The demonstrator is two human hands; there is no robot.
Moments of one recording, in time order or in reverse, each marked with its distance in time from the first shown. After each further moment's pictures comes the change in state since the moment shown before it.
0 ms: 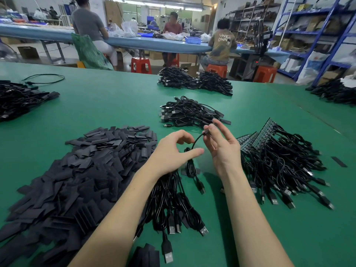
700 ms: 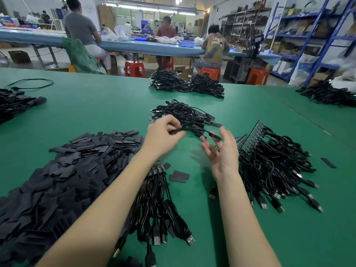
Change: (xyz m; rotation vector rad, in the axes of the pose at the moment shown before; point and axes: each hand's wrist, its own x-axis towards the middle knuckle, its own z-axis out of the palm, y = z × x) left_hand 0.049 0.023 -0.003 0.156 0.193 0.005; right_hand 0.014 -0.011 -0.015 0.035 0.256 0.042
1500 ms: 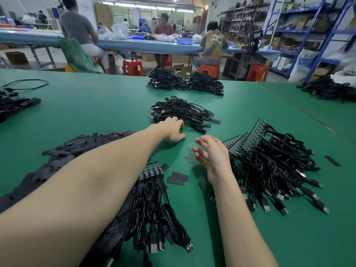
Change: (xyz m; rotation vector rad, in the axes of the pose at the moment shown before) left_hand 0.099 -0.042 0.052 0.755 -0.576 0.072; right_hand 0.000 0.009 0.004 -0.277 -0.038 0.135
